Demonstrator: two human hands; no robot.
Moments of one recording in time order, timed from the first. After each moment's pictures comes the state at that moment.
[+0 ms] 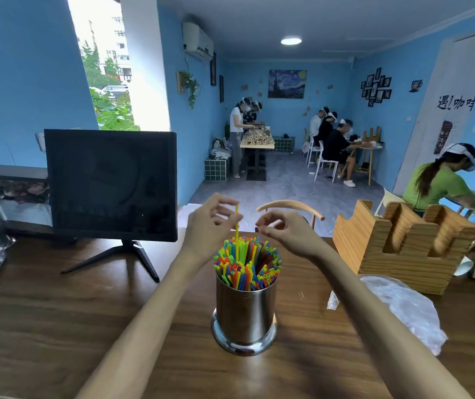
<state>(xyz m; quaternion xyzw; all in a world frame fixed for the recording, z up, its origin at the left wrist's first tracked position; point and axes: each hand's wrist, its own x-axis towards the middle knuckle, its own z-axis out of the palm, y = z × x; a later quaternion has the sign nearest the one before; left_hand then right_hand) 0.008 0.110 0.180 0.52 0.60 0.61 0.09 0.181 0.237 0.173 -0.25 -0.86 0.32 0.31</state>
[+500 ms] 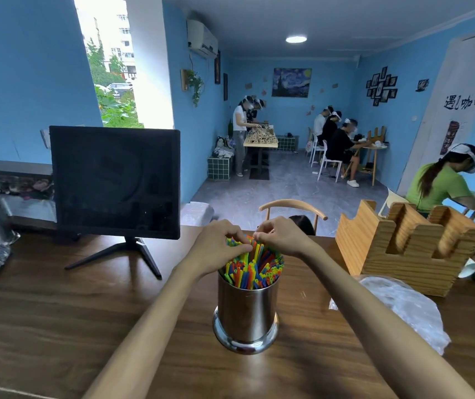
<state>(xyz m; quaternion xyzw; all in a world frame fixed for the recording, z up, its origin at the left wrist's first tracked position) 0.000 0.112 0.153 0.60 0.69 0.39 0.09 0.155 0.250 0.158 -0.32 -0.90 0.24 0.19</state>
